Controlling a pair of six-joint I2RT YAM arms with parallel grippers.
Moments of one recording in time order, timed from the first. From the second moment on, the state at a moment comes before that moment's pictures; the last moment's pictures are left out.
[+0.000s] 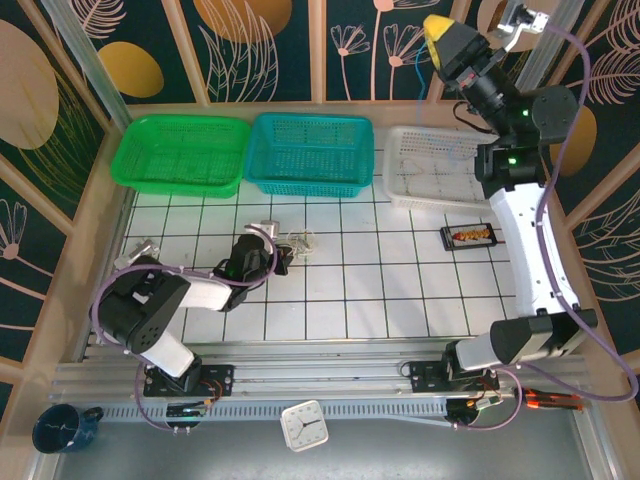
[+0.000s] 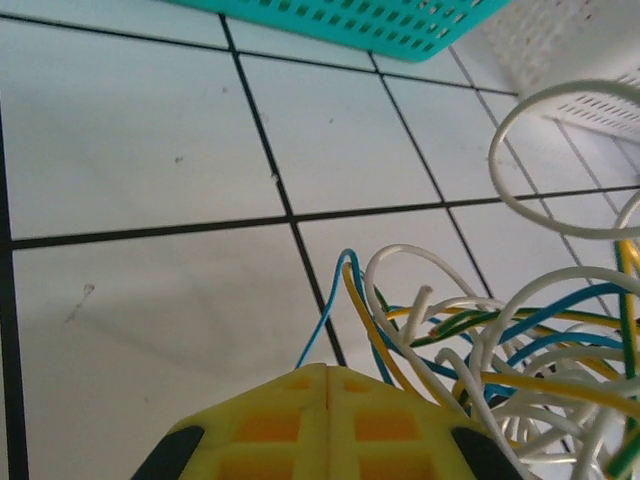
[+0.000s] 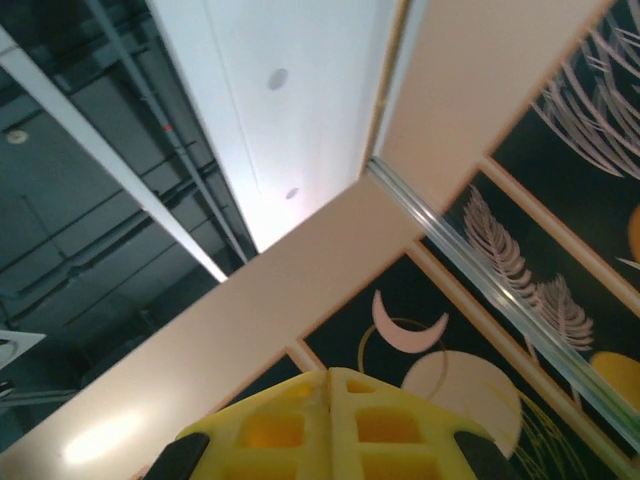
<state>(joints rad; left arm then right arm) -0.58 1.59 0.43 0.66 0.08 -0.54 0.15 1.42 1.69 0.50 -0.71 1.39</state>
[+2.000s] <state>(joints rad) -0.58 1.50 0.42 0.53 0.12 -0.67 0.32 2.40 2.33 0.74 -0.76 1.34</state>
